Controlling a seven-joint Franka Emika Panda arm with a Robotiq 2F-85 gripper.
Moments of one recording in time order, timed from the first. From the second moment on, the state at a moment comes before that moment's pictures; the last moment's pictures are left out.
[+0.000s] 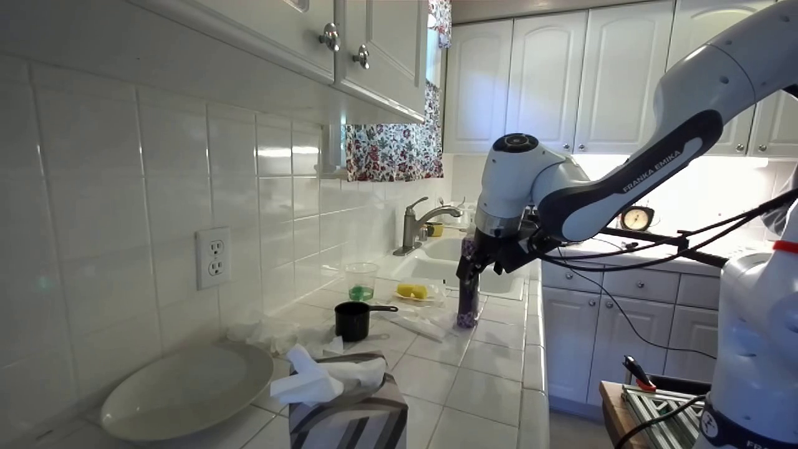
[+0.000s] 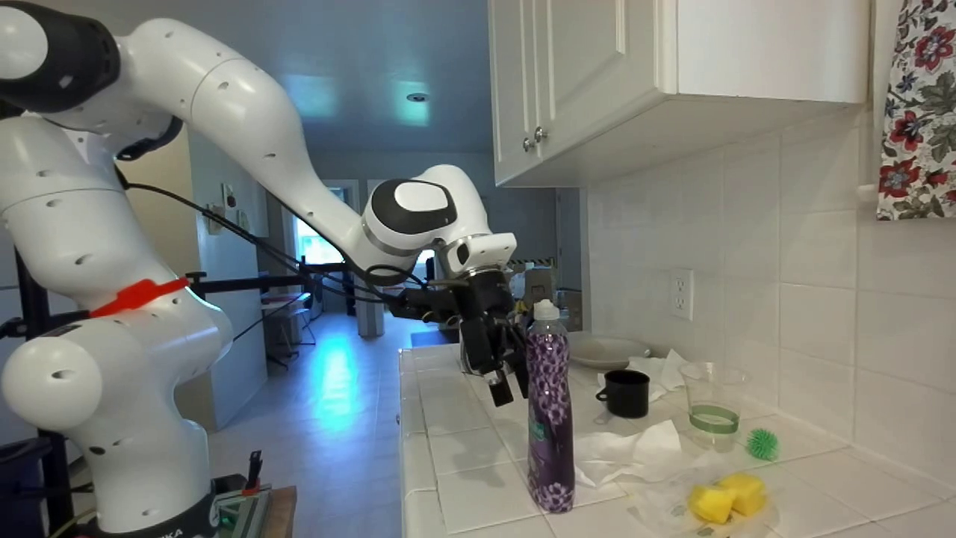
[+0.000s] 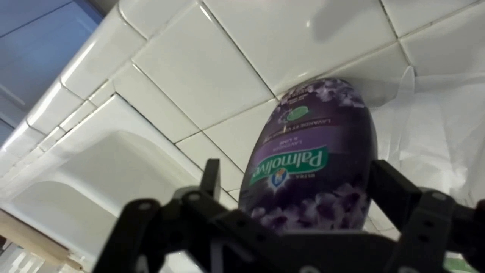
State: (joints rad) arm -0.33 -0.36 0.10 -2.58 -0.65 2.37 0.98
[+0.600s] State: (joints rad) arm -0.29 -0.28 0.09 -2.55 -0.78 2.39 1.11
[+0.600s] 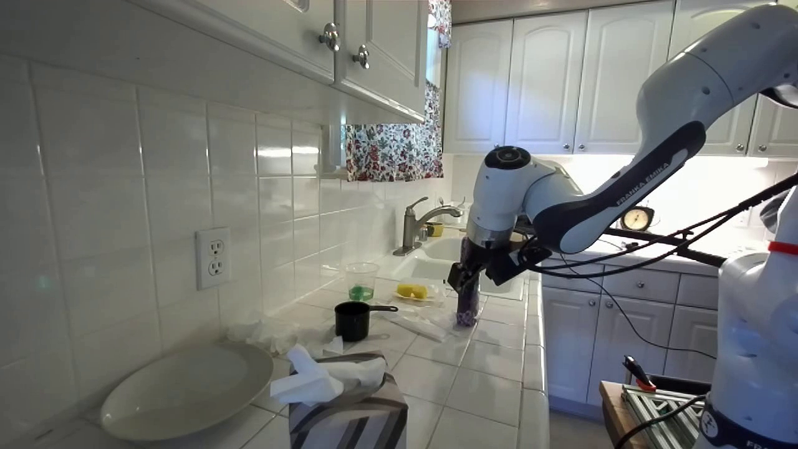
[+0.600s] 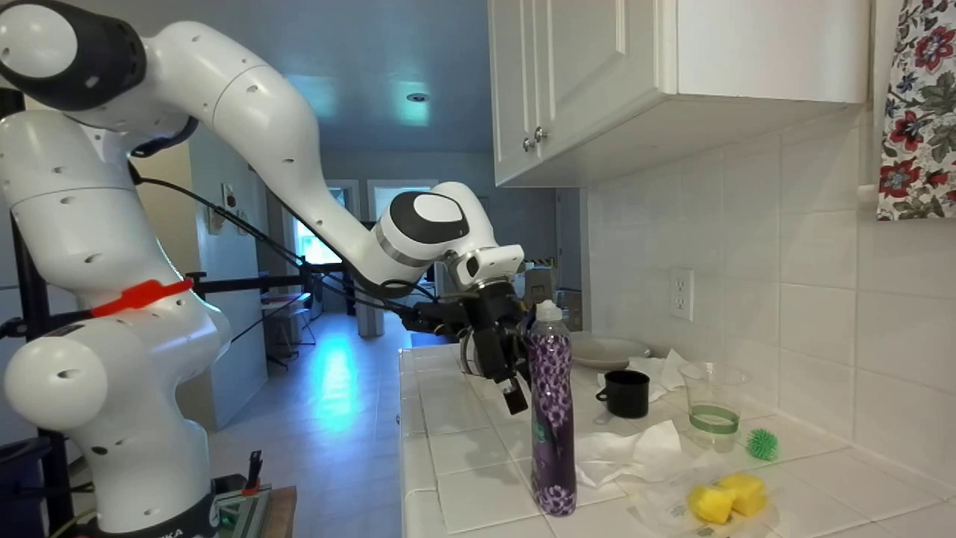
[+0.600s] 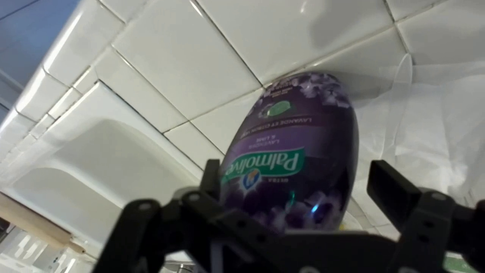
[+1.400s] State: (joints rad) arm -0.22 -0.20 0.05 -2.50 -0.99 2.36 1.33
